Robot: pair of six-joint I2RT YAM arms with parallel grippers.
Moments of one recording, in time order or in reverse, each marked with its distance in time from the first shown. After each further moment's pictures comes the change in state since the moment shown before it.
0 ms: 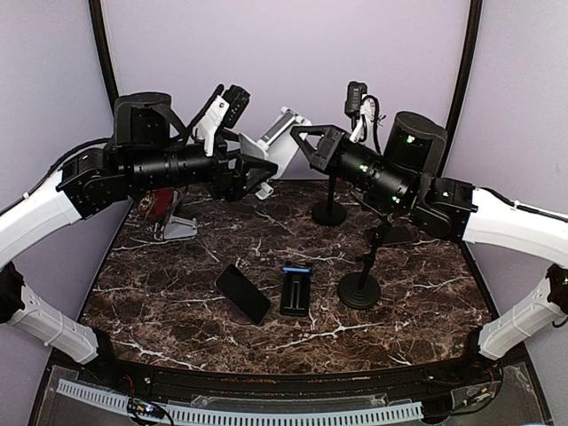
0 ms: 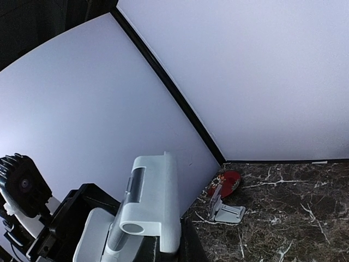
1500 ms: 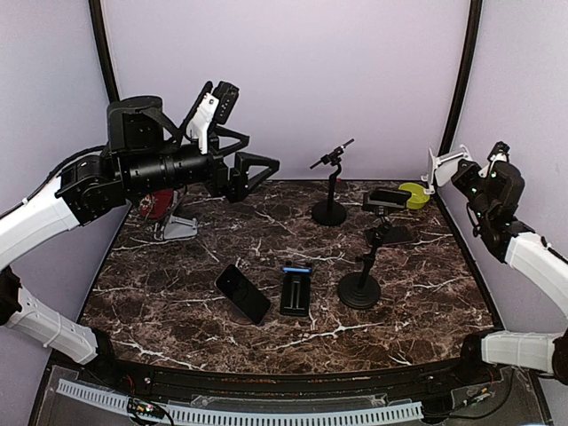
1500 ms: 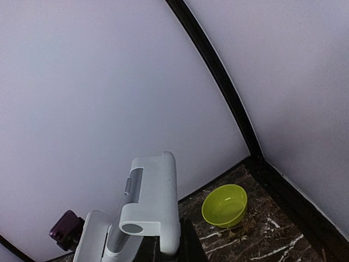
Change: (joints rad) left arm -0.003 -0.029 -0.066 0.105 0.010 -0.075; right arm -0.951 -0.379 -0.568 0.097 0.048 -0.035
